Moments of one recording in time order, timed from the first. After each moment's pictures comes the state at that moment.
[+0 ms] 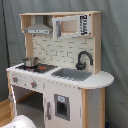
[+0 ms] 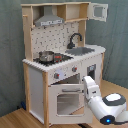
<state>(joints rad) -0.53 -1.46 1.68 -1.98 -0.32 1.99 0.88</state>
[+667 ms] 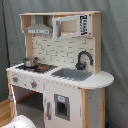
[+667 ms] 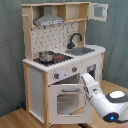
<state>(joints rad) -0.51 -1.46 1.62 -1.94 -0.31 1.98 0.64</state>
